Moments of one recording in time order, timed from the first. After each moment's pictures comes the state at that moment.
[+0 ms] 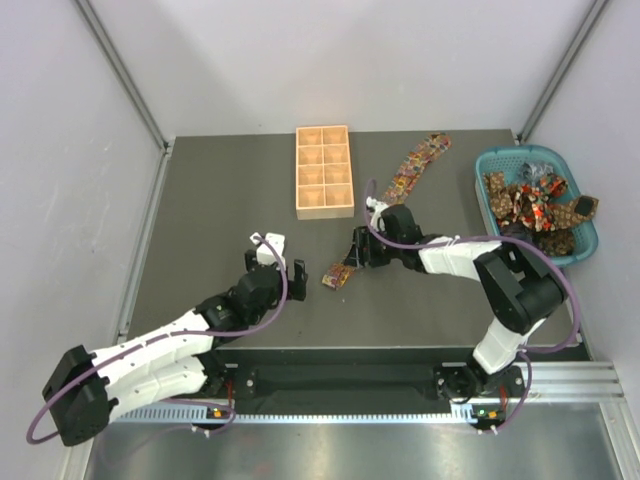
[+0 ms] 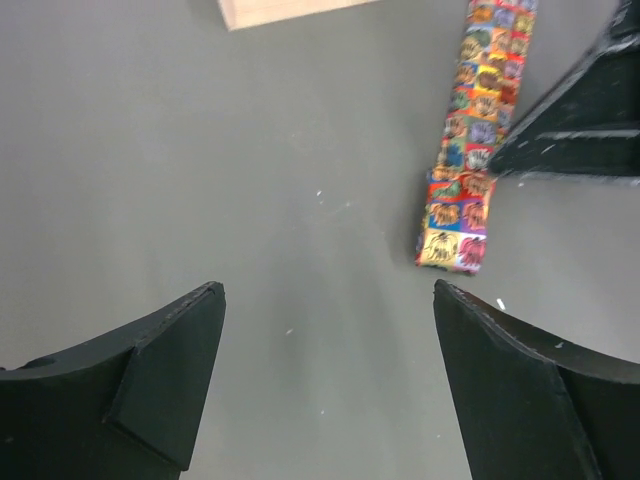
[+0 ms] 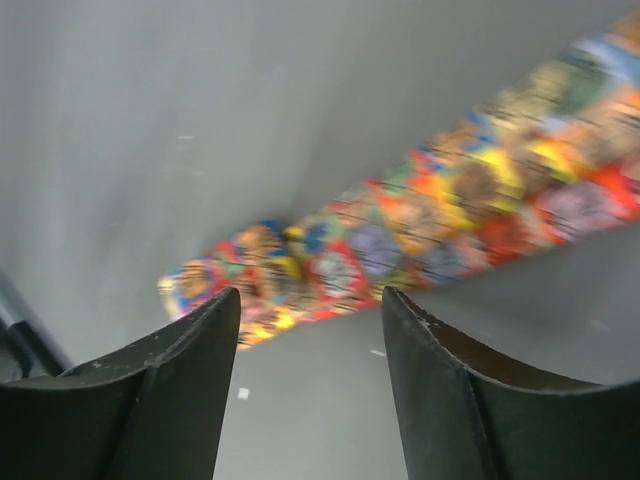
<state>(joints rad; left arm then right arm) -0.88 0.88 0.43 -0.03 -0.47 -0.39 0.56 1.69 0.82 0.12 -0.34 0.43</state>
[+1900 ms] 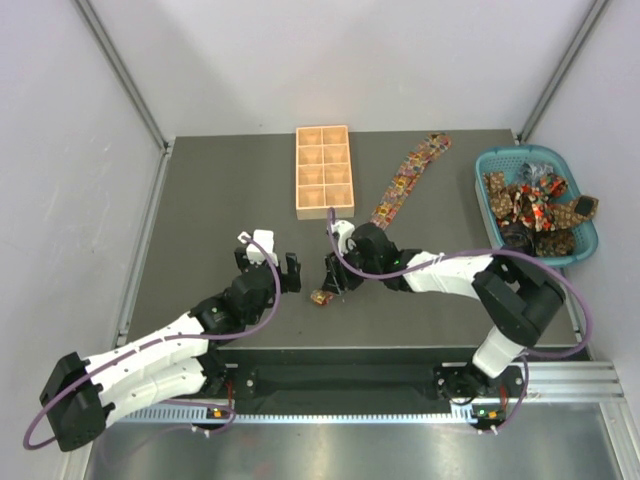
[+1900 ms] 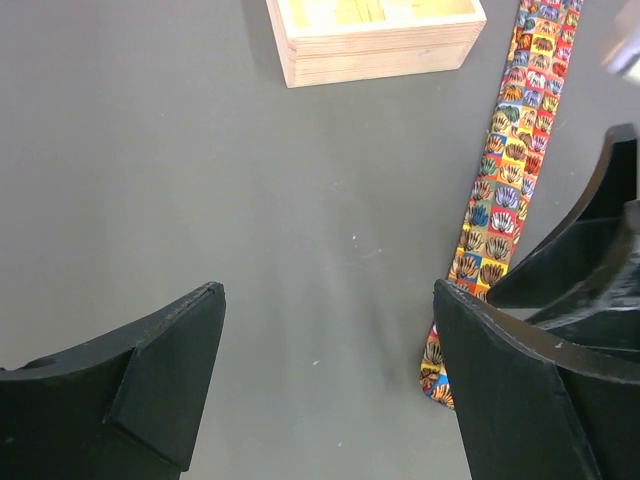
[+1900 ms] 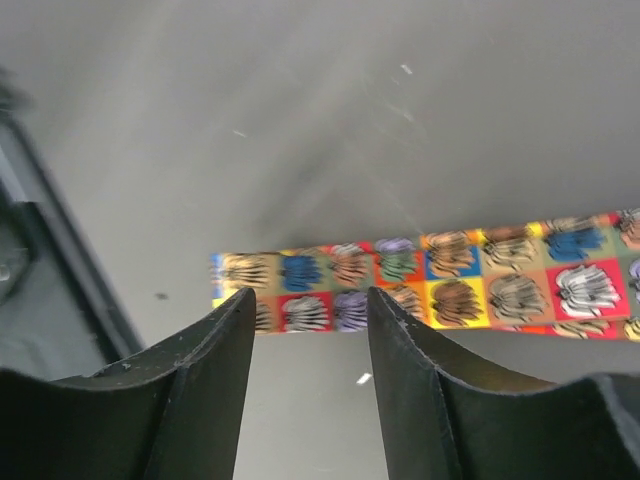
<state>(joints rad) -0.88 0.83 0.42 0.01 -0.59 -0.39 0.81 1.63 0.81 0.15 -0.35 0.29</state>
